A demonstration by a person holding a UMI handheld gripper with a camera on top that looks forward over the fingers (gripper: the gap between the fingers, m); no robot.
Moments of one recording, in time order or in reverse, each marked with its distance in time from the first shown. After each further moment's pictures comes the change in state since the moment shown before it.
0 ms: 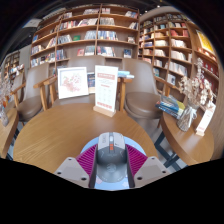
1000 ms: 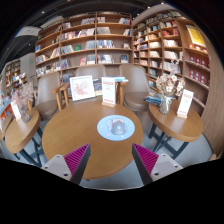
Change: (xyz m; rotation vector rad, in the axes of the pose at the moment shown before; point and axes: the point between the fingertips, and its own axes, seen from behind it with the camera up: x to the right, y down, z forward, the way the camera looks) arm -0.005 0.073 -0.249 0.036 -0.039 0.071
